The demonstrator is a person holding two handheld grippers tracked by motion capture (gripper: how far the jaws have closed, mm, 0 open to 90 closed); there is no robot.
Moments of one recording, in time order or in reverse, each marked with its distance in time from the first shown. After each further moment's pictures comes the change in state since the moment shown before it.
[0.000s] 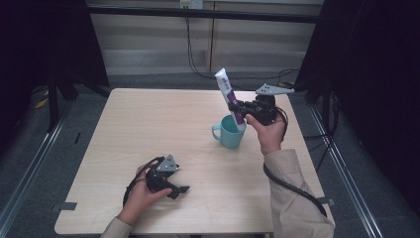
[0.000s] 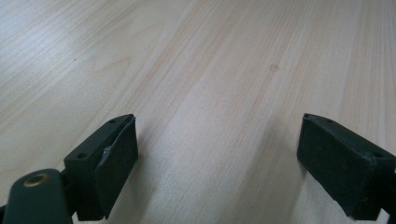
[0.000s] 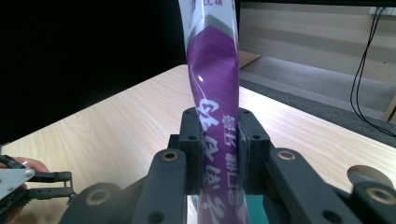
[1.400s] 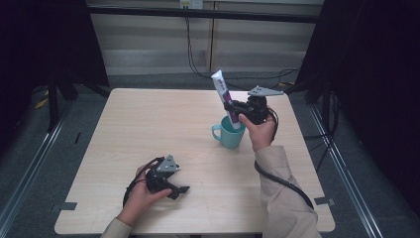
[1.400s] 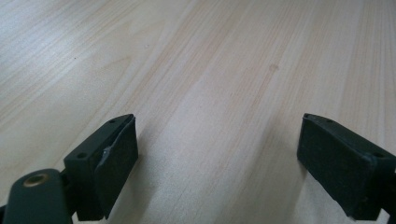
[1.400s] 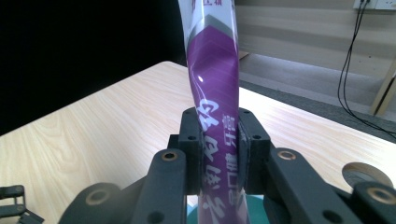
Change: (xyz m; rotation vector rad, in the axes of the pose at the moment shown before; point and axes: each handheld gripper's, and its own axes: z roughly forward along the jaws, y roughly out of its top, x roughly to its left) left arm -0.001 0.000 0.000 0.002 0.005 -0.005; right arm -0.015 -0.019 0.033 0.000 -0.041 0.019
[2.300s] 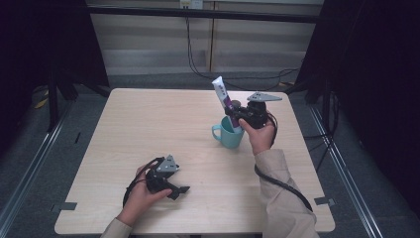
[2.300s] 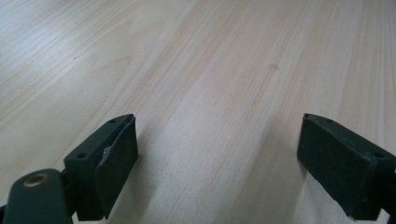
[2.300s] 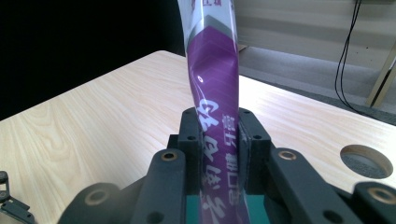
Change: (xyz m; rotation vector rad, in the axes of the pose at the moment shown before) left arm 0.000 0.000 0.000 0.006 -0.001 0.003; right arm -0.005 -0.019 0.004 0.019 -0.015 0.006
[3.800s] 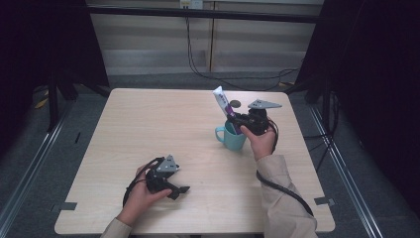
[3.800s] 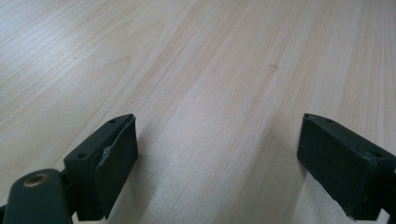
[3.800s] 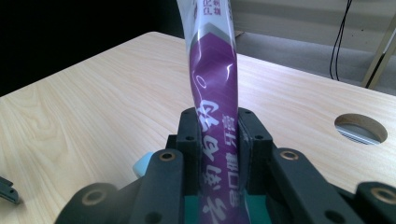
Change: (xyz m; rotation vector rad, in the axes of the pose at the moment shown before) left arm 0.000 0.000 0.000 -0.001 0.000 0.000; right arm -0.006 -0.026 0.000 0.042 -0.025 0.011
